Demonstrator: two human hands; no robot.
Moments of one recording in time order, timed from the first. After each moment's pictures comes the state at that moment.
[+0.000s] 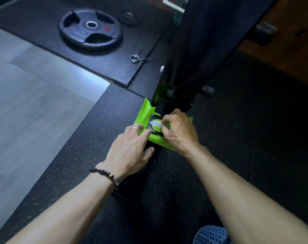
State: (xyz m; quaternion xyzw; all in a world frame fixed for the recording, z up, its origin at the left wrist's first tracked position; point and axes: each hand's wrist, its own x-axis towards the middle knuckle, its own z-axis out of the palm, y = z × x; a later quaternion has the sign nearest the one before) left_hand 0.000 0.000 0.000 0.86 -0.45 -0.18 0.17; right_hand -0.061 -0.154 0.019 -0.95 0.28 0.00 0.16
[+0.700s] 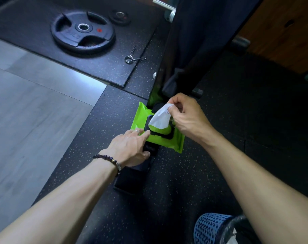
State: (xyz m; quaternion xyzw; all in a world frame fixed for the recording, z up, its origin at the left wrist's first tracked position) left_hand 0.022 -0.007 0.022 0.81 -0.50 -0.29 0.03; right_hand -0.061 -0.162 0.097 -0.86 0.32 -0.10 0.40
